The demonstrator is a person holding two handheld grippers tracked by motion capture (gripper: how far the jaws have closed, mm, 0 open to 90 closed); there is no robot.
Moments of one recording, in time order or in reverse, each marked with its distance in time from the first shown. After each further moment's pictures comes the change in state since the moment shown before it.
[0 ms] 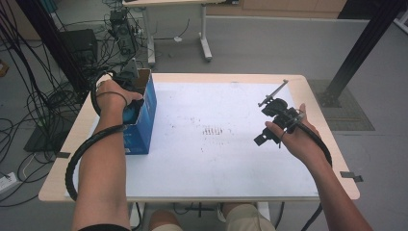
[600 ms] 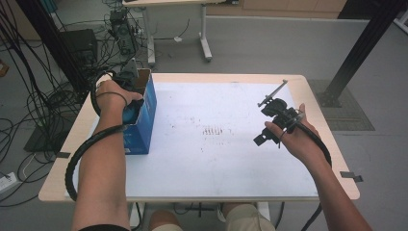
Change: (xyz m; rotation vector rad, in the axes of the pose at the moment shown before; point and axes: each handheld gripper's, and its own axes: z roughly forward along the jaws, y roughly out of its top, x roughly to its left) left arm 0.001 -0.002 0.000 -0.007 -0.003 -0.005; right arm 0.000 0.001 0.001 0.000 0.001 -0.004
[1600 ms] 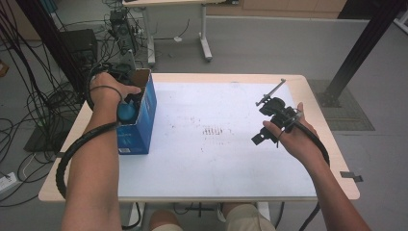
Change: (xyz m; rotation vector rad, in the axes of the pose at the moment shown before) left arm 0.000 -0.010 -0.033 -0.044 0.007 0.026; right arm 0.004 0.002 -0.002 -0.017 0.001 -0.013
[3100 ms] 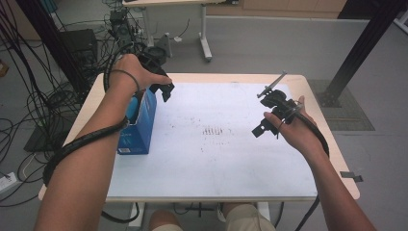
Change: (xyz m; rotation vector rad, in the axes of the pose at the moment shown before) left arm -0.088 -0.009 -0.067 -0.078 -0.039 0.348; right arm -0.015 0.013 -0.005 0.000 0.009 0.037
